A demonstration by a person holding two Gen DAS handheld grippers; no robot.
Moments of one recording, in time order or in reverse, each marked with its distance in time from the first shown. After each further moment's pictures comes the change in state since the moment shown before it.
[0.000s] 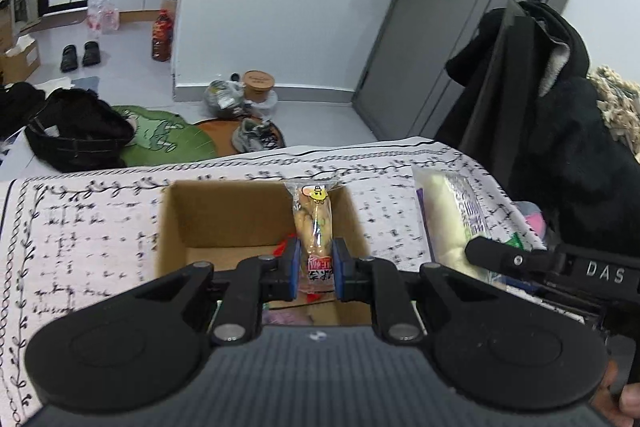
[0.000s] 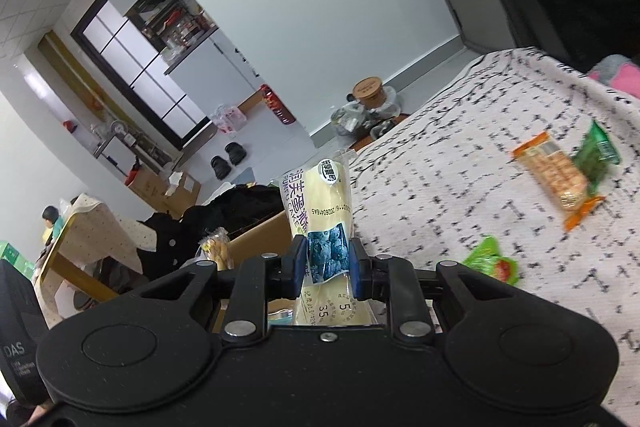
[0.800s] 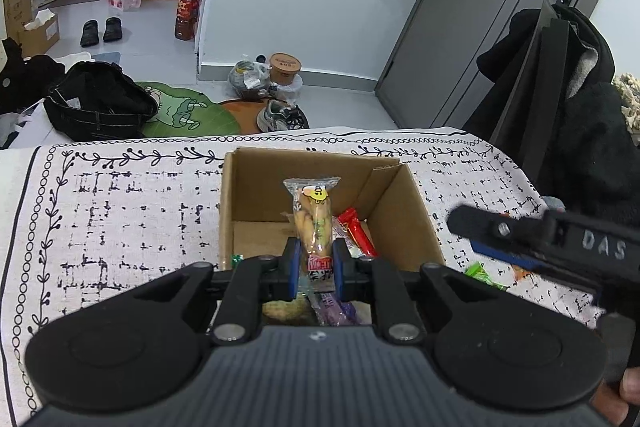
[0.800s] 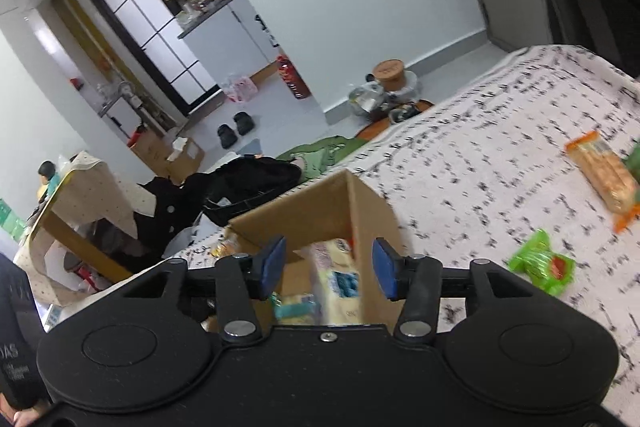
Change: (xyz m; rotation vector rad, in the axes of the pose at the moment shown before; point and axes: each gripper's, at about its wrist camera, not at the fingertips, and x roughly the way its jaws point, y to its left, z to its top) left arm 0.002 0.040 -0.010 -0.051 0.039 0.029; right arm 0.024 0.035 -0.015 -0.093 0.055 -0.012
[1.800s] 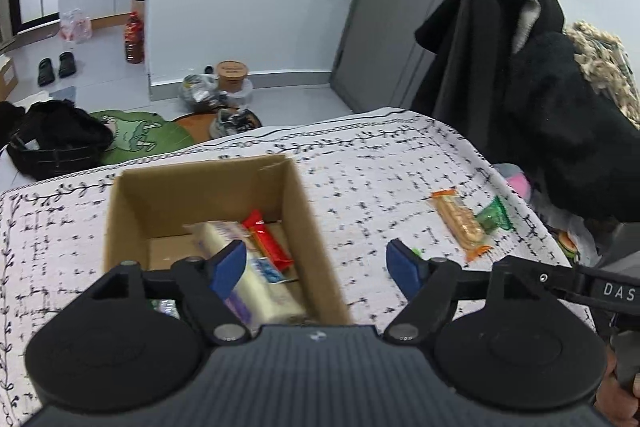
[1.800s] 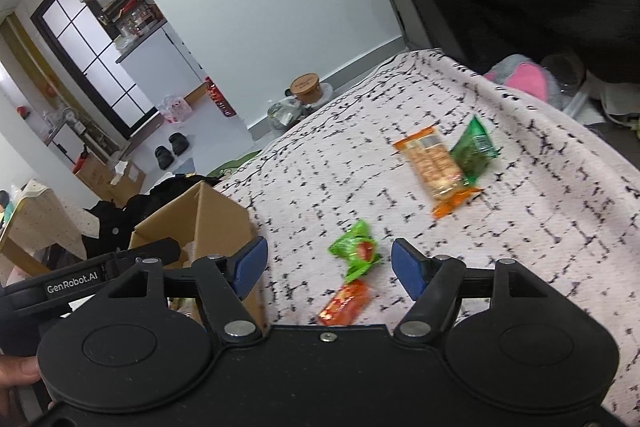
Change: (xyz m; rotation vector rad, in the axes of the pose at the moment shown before) left arm 0.009 -0.082 -0.005 0.162 0.008 -0.060; right arm -0.077 -0.095 -0.005 0.076 -0.035 -0.169
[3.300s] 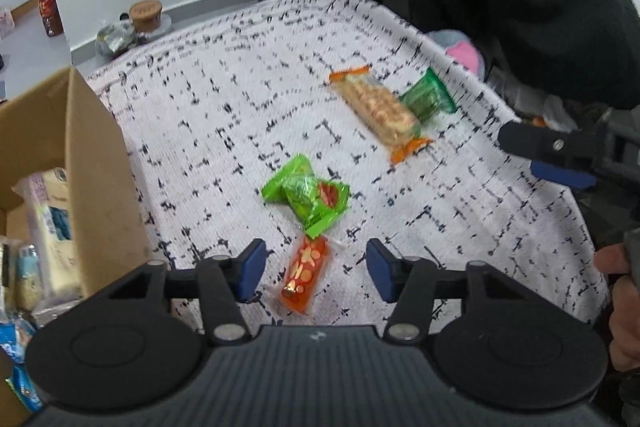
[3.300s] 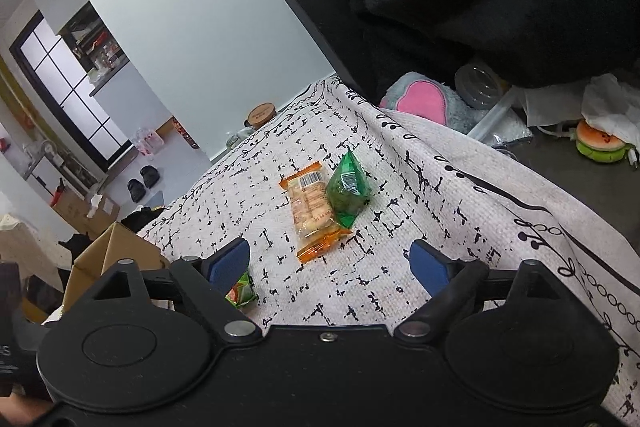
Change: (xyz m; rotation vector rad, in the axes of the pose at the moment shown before) left arm 0.095 -0.102 -0.044 0.182 0.266 -0.080; right arm -0.001 -0.104 0.013 0.044 -0.078 -0.040
